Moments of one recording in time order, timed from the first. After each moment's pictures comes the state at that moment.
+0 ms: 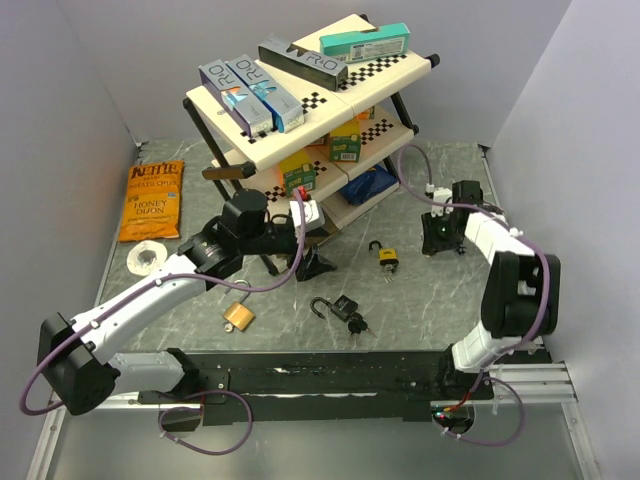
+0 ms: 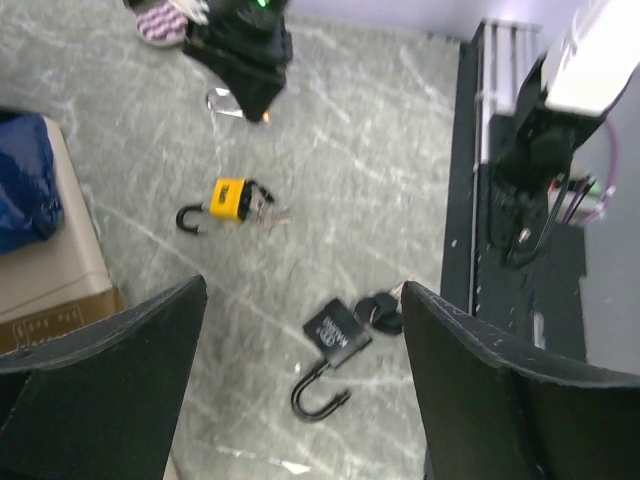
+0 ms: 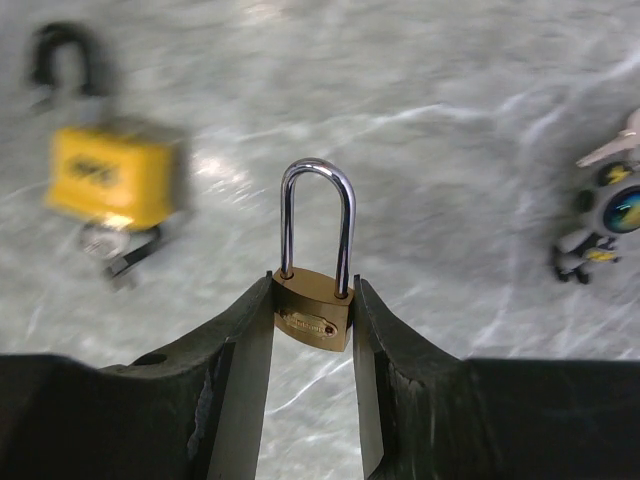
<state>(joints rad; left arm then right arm) -0.75 1.22 1.07 -0.13 0.60 0.14 -0.08 1.57 1.02 -0.57 -0.25 -0.27</state>
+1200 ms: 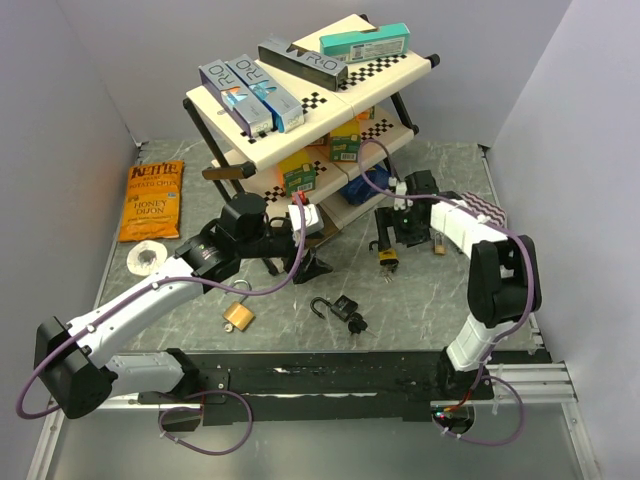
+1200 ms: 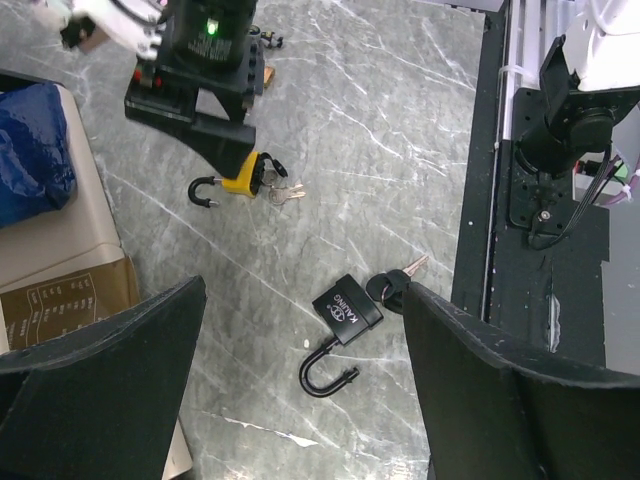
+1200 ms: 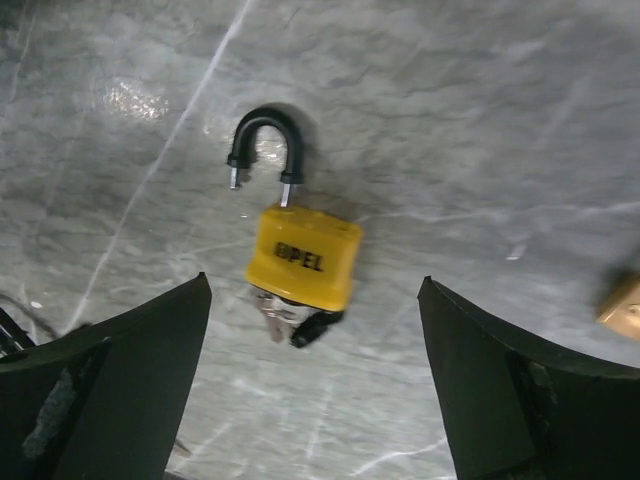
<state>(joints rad) -0.75 1.19 1.05 -0.19 0.55 0.18 0.16 1.70 1.18 -0.63 -0.20 -0.02</state>
